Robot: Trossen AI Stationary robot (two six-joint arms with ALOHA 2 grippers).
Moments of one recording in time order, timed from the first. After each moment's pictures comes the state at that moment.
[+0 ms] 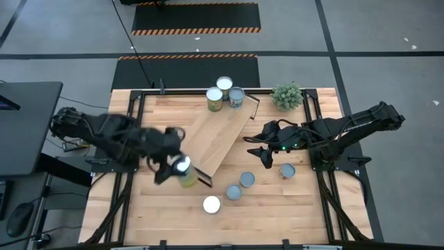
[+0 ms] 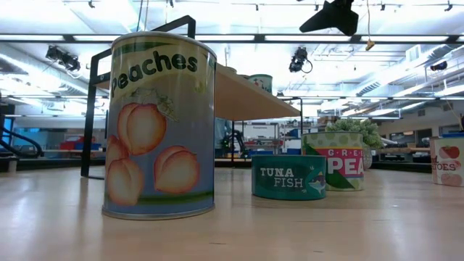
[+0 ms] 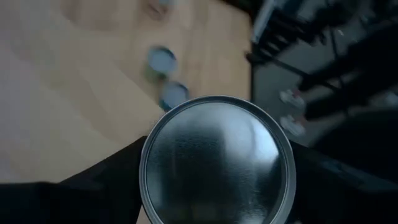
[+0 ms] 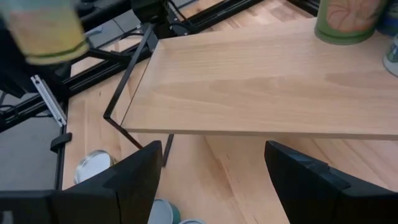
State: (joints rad) left arm -0.30 1.24 1.50 -0.96 -0.01 -0.58; right arm 0.24 1.14 1.01 -0.44 0.35 0.57
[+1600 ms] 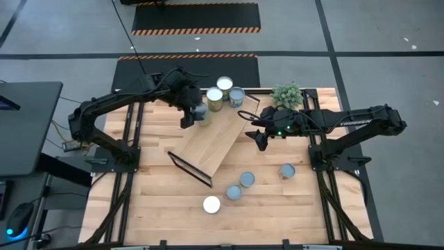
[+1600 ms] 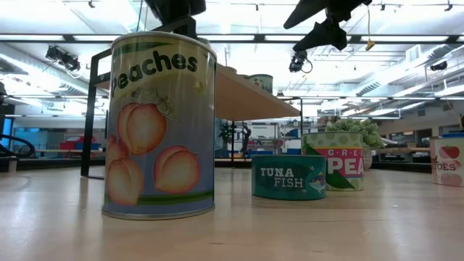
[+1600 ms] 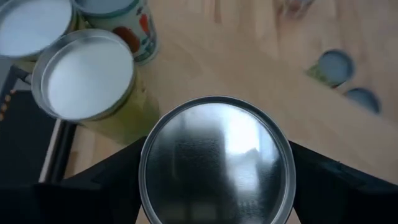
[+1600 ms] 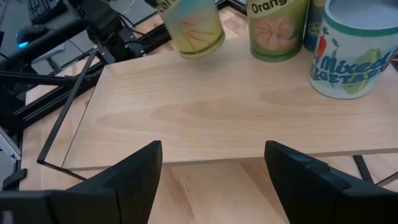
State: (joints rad) left arm 0.43 1.47 1.50 -0.90 0.20 0.31; right arm 0.03 1.14 1.01 -0.44 0.28 0.53
